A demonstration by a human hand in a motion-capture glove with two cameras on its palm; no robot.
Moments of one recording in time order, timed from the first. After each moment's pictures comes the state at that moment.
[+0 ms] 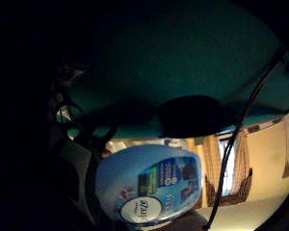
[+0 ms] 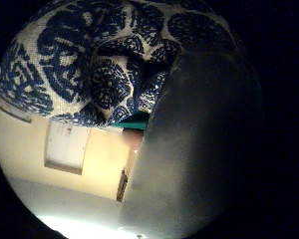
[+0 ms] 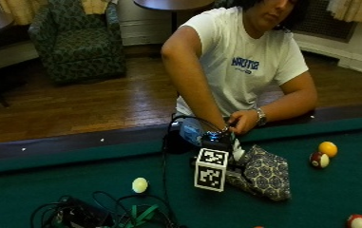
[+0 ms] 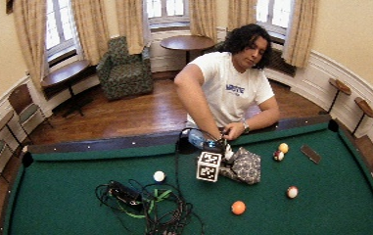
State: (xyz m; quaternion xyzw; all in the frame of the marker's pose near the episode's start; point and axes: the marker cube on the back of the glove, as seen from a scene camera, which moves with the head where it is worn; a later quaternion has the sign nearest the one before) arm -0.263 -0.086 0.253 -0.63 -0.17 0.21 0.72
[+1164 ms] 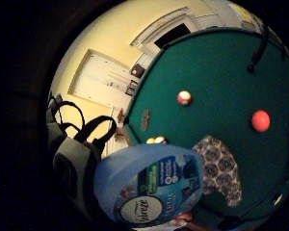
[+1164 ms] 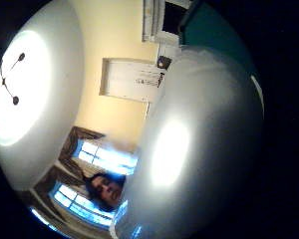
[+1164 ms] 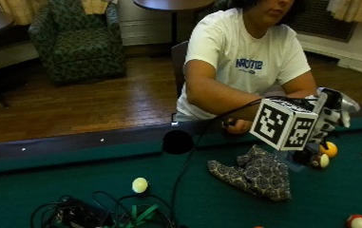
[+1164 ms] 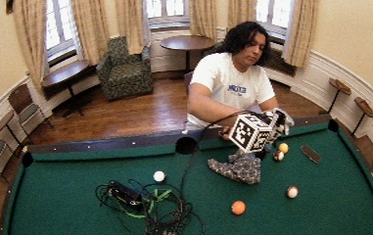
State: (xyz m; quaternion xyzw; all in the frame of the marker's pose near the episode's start) arm -0.410 -0.266 0.082 -0.05 -0.57 -0.10 0.81
